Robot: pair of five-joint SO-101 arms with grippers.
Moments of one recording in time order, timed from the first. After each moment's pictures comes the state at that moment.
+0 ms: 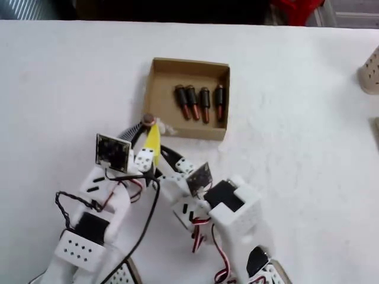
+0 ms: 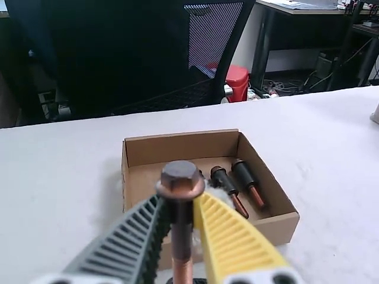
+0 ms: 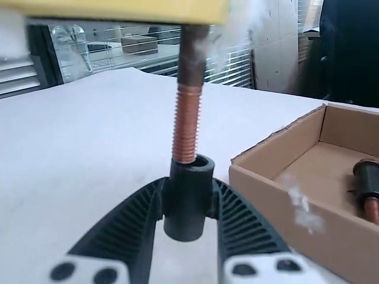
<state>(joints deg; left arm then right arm) 15.5 -79.4 87.3 13.0 6.5 -42.4 28.2 75.7 -94.4 -3.2</state>
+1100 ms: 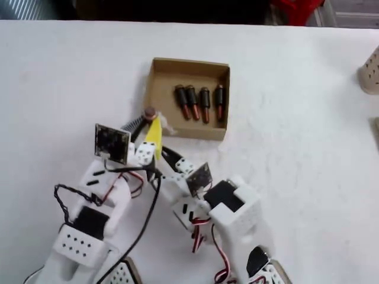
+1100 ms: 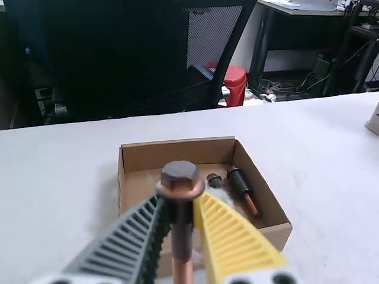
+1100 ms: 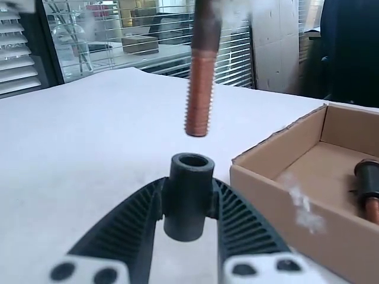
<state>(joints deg) 15.9 -73.7 80.7 14.4 8.0 -42.5 28.2 75.7 -94.4 -3.2</state>
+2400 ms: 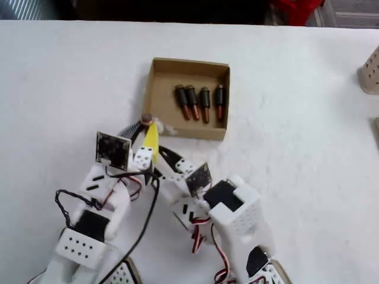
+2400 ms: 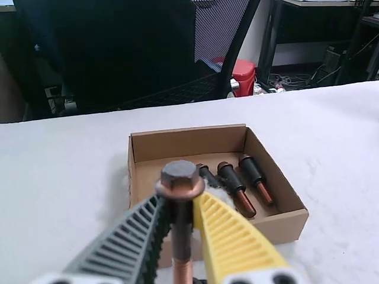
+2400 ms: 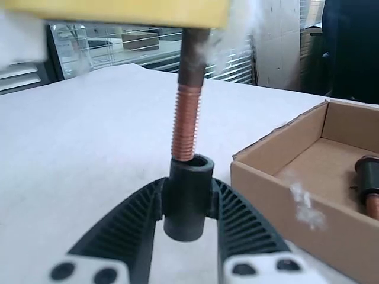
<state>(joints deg) 14.3 -76.4 87.3 12.1 6.0 -42.5 28.2 75.8 -94.3 -3.2</state>
